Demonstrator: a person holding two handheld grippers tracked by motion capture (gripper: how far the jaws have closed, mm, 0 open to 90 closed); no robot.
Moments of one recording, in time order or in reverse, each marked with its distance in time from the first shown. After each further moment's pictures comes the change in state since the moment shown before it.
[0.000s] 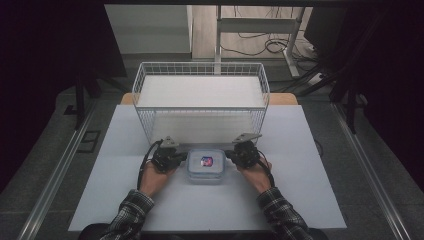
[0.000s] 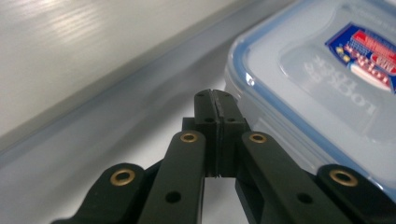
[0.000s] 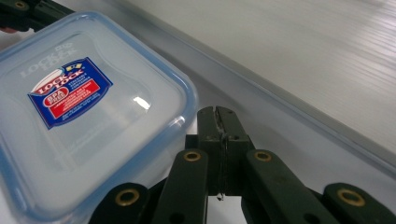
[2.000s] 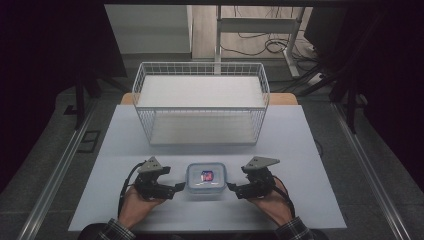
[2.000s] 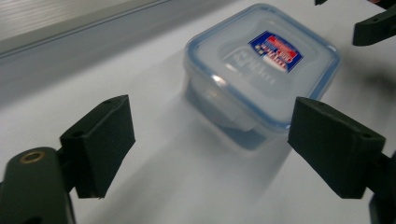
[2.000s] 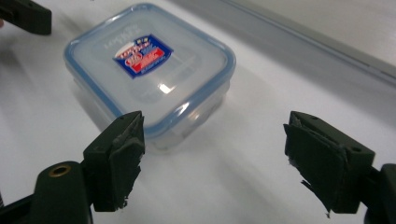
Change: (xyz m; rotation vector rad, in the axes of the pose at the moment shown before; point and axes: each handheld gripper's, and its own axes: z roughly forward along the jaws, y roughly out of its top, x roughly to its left) left arm -0.045 -0.039 -0.066 -0.082 -0.125 -0.048; right arm 0.044 -0.044 -0.076 -0.034 0.072 -0.021
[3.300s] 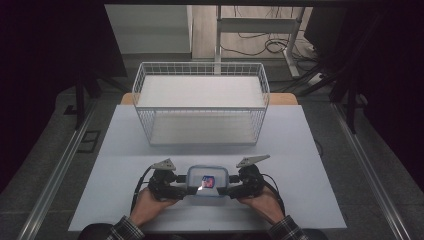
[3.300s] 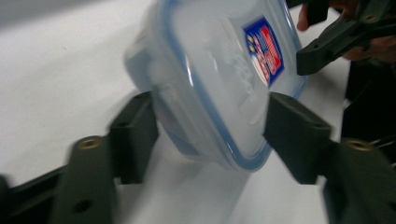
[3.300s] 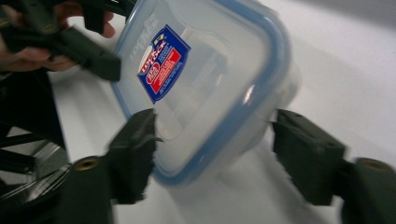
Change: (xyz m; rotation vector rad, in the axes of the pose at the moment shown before) left arm -0.003 -0.001 0.024 0.067 -0.220 -0.076; right arm -0.001 -0.003 0.026 0.073 0.267 0.149
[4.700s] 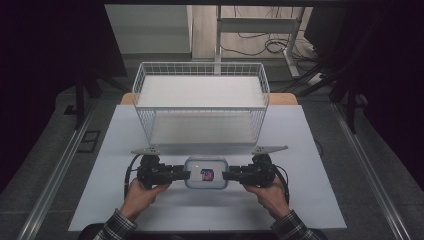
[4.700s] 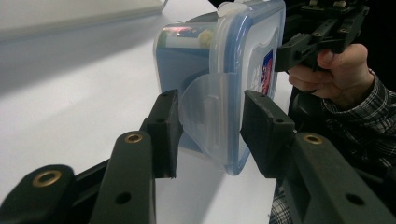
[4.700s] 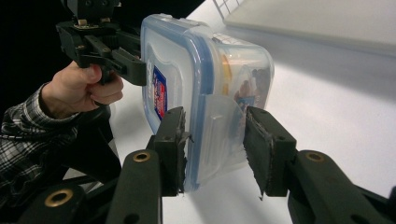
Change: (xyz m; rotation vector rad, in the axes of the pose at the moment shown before) left arm 0.011 0.034 -0.039 -0.122 -0.128 -0.064; right arm -0.006 0.025 -0.037 -0.194 0.140 0.089
